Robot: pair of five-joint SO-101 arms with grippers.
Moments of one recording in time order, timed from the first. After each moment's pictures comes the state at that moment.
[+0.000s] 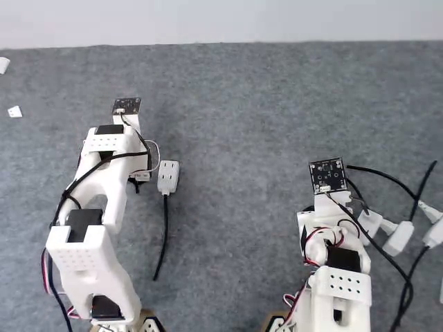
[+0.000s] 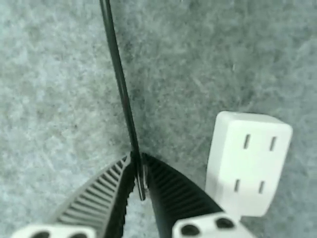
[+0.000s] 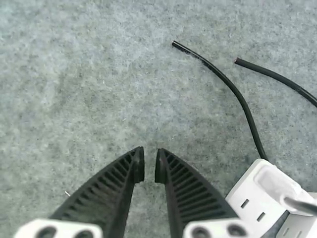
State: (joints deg) left arm -6.1 23.8 8.7 67.6 6.2; right arm 7.6 -63.6 82.9 39.0 17.7
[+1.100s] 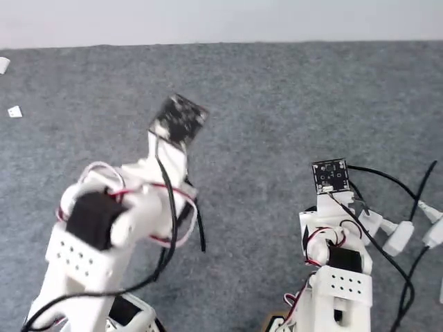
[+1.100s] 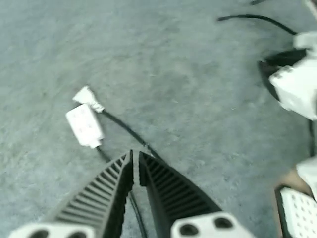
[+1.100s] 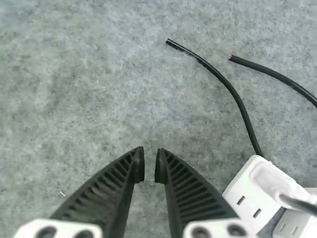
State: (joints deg) left arm 28.1 -39.0 11.9 98.1 1.1; right arm 8.7 -63.6 82.9 39.0 17.7
